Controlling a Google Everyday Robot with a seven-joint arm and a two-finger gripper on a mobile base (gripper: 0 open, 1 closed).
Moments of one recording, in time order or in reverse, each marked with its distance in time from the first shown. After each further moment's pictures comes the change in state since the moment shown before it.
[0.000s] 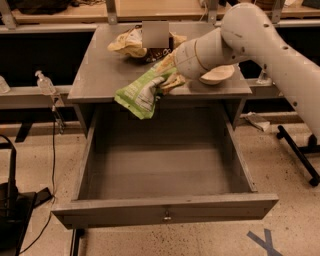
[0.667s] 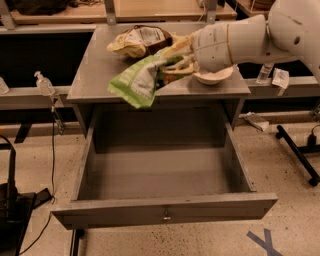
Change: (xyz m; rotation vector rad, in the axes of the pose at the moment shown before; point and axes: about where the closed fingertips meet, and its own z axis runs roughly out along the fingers) arm -0.069 -0.015 -0.084 0.161 -0.250 0.110
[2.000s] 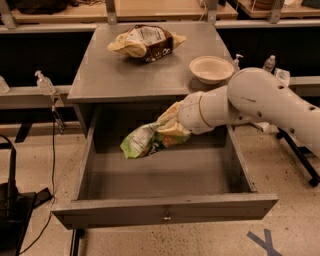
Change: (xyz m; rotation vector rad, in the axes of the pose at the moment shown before) arm 0.036 0.152 0.052 -0.100 0.291 0.537
